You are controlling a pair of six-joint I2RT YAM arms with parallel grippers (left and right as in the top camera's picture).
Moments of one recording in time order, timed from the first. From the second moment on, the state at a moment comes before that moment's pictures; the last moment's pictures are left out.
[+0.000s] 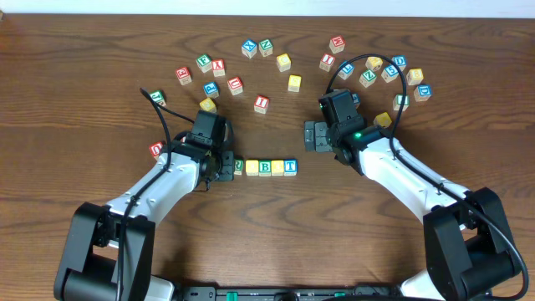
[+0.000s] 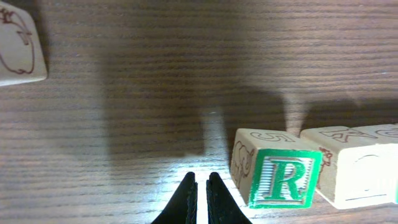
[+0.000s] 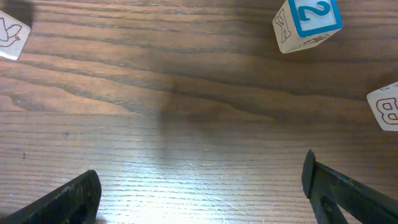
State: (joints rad) left arm -0.30 1.62 0.84 -0.49 0.06 -0.27; right arm 0.44 1.71 1.04 -0.35 0.17 0.35
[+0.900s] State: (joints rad) left arm -0.39 1.62 0.84 -0.46 0.10 -0.25; right arm 0.44 1.71 1.04 -0.35 0.16 0.35
